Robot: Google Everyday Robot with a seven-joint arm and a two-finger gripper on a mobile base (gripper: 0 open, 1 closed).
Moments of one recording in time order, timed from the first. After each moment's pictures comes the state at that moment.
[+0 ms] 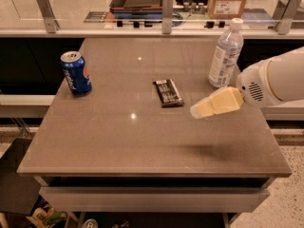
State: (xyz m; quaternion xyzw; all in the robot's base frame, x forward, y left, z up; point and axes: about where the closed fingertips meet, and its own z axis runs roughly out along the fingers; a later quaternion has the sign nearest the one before) arm 0.497 -0.164 0.897 -0.30 0.88 0.12 0.35
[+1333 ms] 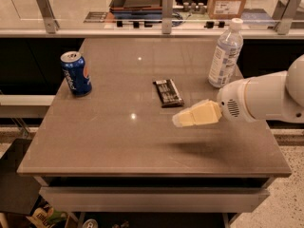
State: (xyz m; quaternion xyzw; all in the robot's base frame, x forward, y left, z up) arm 0.498 -0.126 0.862 -0.28 0.87 0.17 0.37
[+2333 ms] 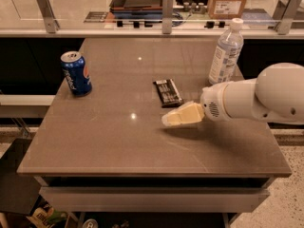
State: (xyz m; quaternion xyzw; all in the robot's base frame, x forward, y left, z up) arm 0.540 -0.100 0.825 -0.31 0.84 0.19 0.40
